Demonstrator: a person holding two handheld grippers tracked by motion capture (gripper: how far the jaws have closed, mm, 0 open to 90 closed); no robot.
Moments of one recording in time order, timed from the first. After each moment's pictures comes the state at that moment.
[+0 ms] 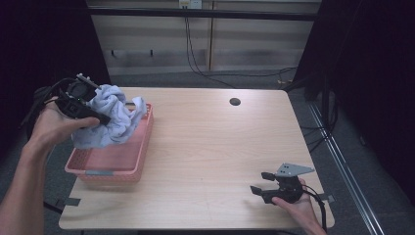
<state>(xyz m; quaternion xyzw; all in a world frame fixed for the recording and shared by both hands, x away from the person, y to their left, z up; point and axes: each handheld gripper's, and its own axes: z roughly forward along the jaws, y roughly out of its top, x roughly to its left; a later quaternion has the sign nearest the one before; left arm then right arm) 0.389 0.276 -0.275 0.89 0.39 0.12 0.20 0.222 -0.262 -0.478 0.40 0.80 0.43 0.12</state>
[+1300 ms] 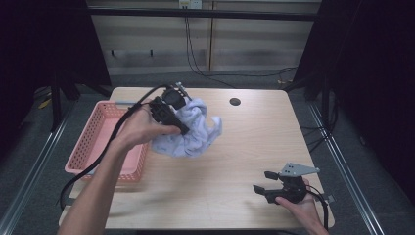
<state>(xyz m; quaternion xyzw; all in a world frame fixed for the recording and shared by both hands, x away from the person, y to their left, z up) 0.376 0.077 -0.297 0.95 0.23 0.03 0.22 0.219 -0.270 -0.475 0.40 0.79 0.44 0.13</state>
